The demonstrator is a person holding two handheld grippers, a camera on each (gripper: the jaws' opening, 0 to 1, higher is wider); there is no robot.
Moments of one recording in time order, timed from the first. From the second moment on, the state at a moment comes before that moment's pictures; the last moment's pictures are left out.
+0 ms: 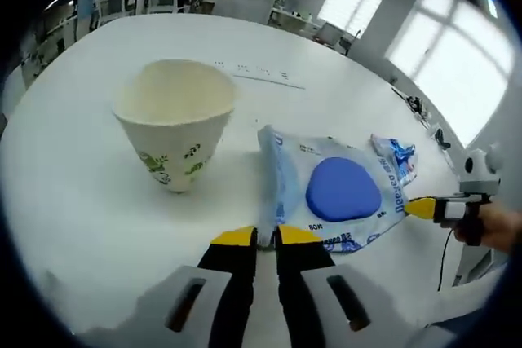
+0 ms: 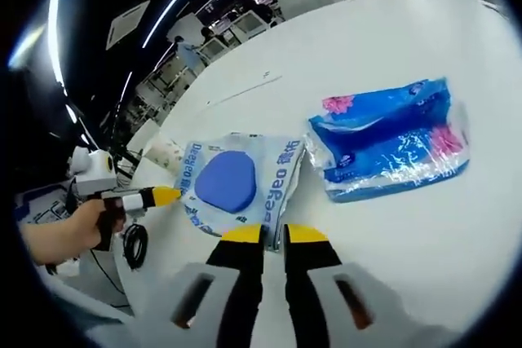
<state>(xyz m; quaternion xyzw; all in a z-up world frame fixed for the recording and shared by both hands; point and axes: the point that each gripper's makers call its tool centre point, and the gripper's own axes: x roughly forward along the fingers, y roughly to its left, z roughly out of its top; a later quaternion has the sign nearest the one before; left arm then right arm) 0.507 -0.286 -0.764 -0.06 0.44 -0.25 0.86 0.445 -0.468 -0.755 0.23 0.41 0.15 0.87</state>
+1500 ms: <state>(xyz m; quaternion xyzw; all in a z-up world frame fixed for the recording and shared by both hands) 0.520 -0.299 -0.759 0.01 0.43 -0.26 0.86 0.485 -0.488 -0.758 0.15 0.41 0.14 0.89</state>
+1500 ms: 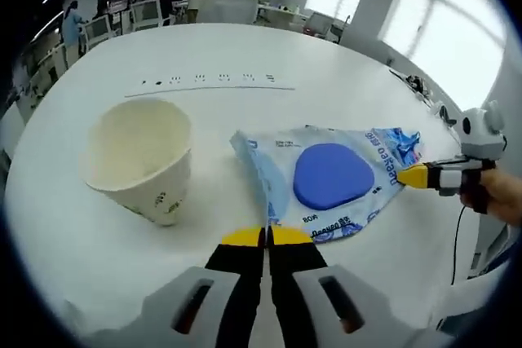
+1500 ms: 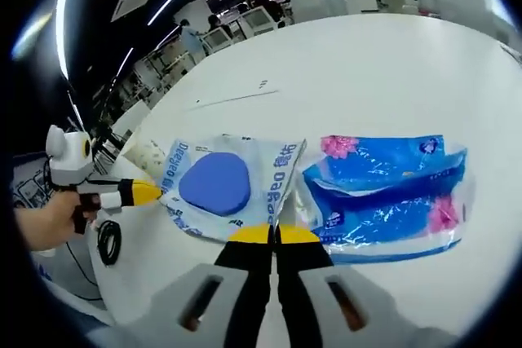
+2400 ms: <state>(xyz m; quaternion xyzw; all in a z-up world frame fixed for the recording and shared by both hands) 0.518 -0.301 -0.765 0.03 0.43 -0.25 0.87 0.477 -0.492 -0.761 0.20 0.37 0.13 0.90</state>
